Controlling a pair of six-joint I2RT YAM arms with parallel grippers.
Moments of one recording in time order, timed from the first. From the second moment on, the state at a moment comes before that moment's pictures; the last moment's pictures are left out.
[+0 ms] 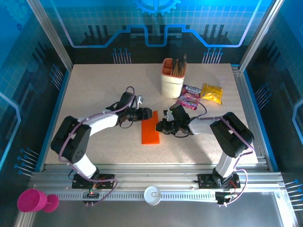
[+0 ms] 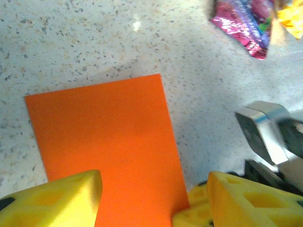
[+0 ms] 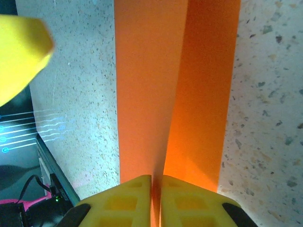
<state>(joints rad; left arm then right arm) -0.44 1.61 0.89 -0.11 0.38 -0.61 0.59 1.75 0.77 0.13 -0.55 0.84</state>
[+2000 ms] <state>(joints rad) -0.95 1.55 0.70 -0.03 -0.10 -0.33 0.57 1.77 0.80 0.09 -0.58 0.87</state>
